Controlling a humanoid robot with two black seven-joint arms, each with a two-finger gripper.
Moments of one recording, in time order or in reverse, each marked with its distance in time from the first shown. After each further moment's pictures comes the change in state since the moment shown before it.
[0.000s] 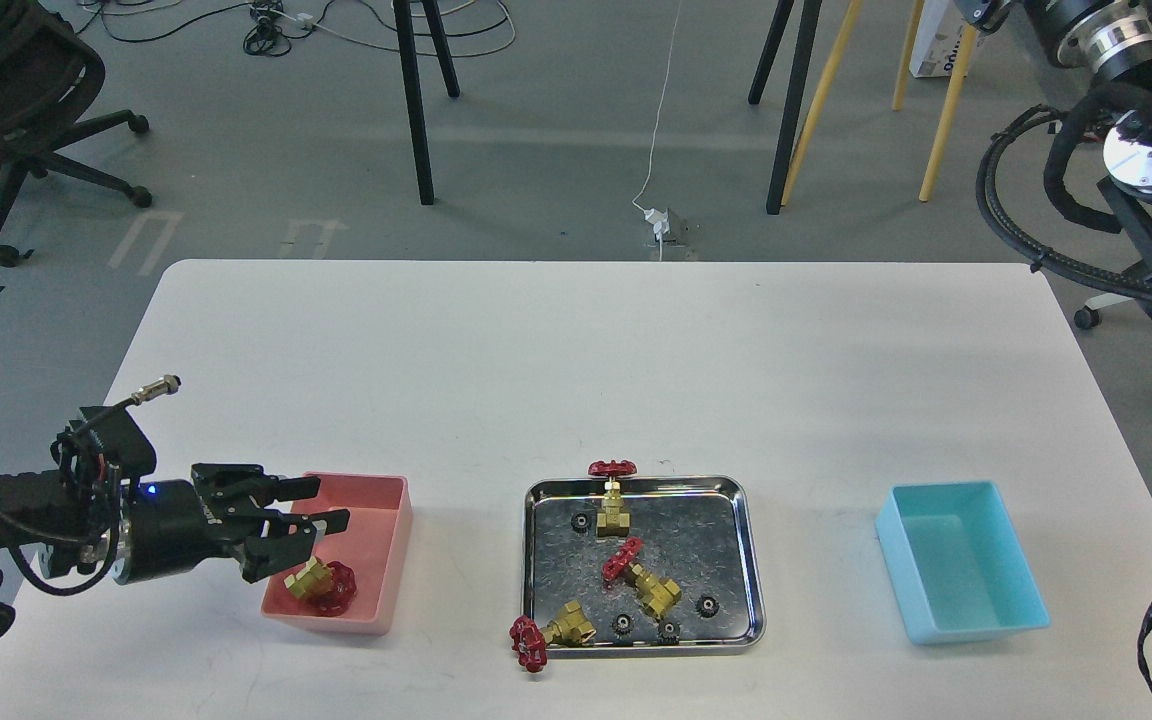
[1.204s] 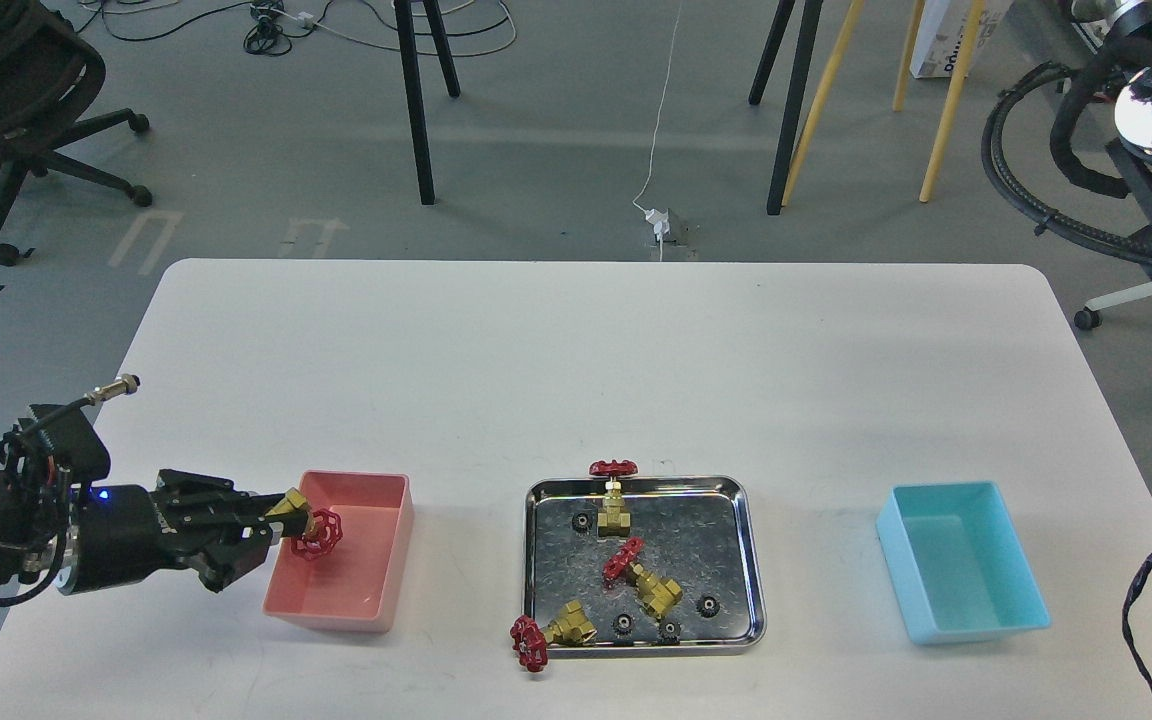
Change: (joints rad) left arm -0.081 0.023 0.186 -0.049 0.028 0.012 0.000; right arm 0.058 0.014 0.110 -0.090 0.070 -0.014 0.011
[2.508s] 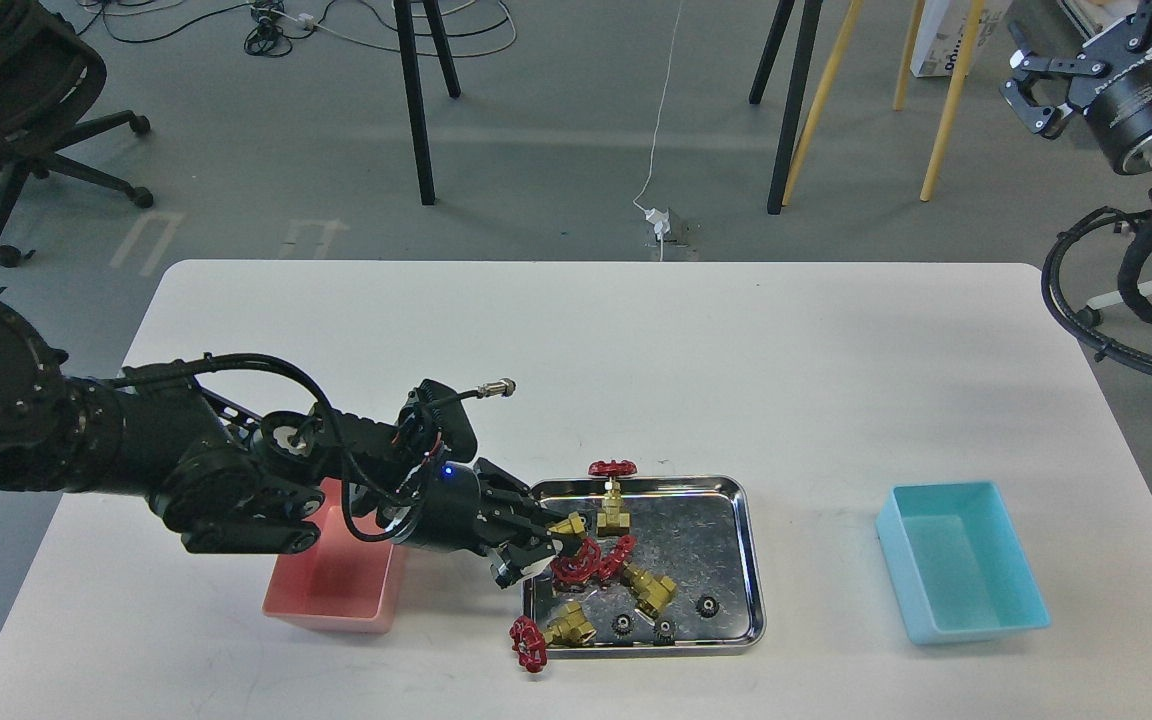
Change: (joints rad) left arm -0.224 -0.785 0.233 0.256 -0.300 -0.052 0.000; right arm -0.234 -0.123 -0.022 0.000 0.000 0.183 0.000
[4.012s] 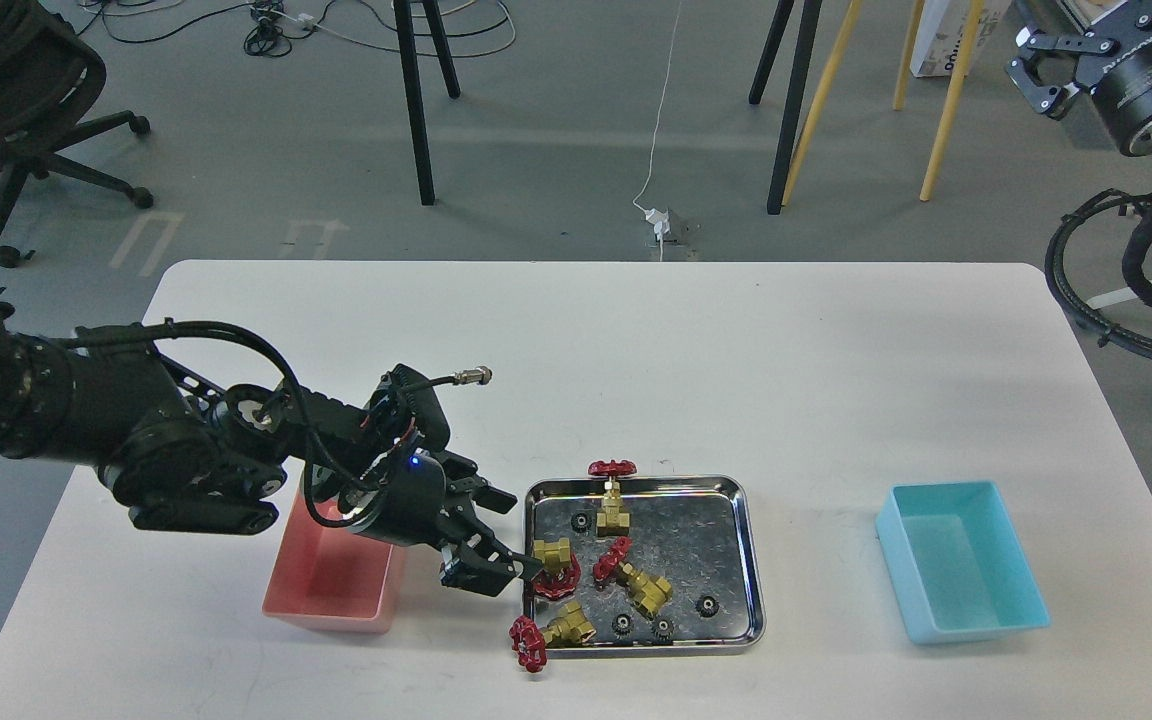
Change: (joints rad) left arm -0.080 0.029 0.096 -0.083 -0.010 -0.046 0.000; right arm 0.025 0.000 0.004 0.000 0.000 0.000 0.000
